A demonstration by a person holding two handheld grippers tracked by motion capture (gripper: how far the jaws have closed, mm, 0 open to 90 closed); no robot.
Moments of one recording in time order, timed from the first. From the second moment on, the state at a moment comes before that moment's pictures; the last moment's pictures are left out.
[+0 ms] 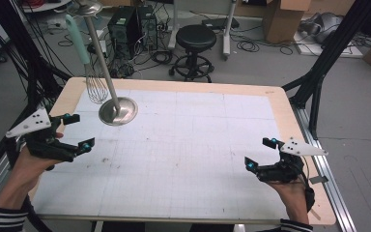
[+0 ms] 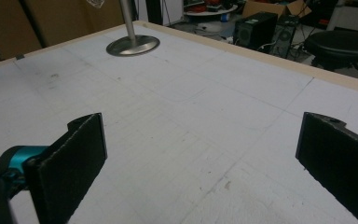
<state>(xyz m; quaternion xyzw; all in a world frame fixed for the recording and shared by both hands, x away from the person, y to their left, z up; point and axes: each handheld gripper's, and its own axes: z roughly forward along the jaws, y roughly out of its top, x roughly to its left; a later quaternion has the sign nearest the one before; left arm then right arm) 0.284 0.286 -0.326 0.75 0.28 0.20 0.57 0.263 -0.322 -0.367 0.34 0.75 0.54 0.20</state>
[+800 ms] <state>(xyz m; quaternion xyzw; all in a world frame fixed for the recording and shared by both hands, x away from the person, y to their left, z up) 0.276 0.285 -0.372 0.77 0.27 0.17 0.56 0.259 -0.318 -0.373 0.34 0.76 0.52 0.20</state>
